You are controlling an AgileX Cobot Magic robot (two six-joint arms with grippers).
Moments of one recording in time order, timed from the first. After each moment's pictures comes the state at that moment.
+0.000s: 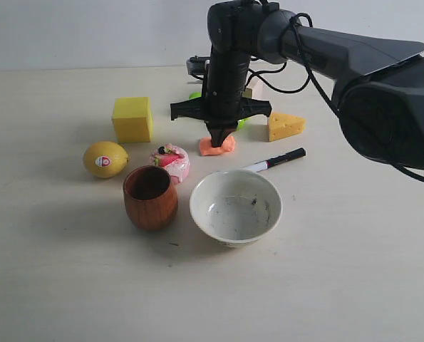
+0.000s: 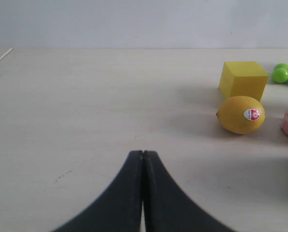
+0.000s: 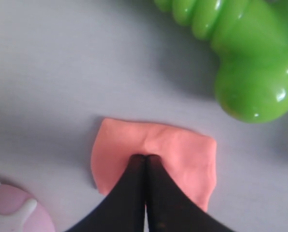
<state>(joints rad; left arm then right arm) 0.04 0.01 0.00 -0.11 0.37 0.13 0.52 2.61 -2.26 0.08 1.24 0.37</state>
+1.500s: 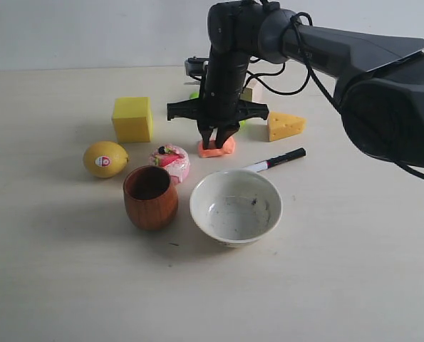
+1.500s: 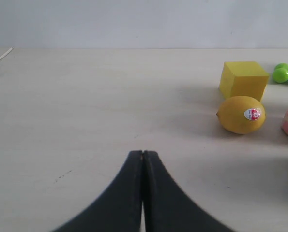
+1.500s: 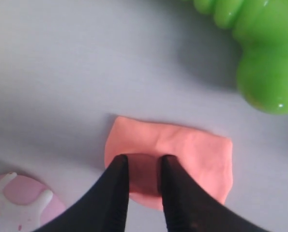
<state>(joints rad) 0.04 0.01 0.00 -0.11 0.37 0.13 0.52 2.57 -2.24 0.11 1.21 0.37</state>
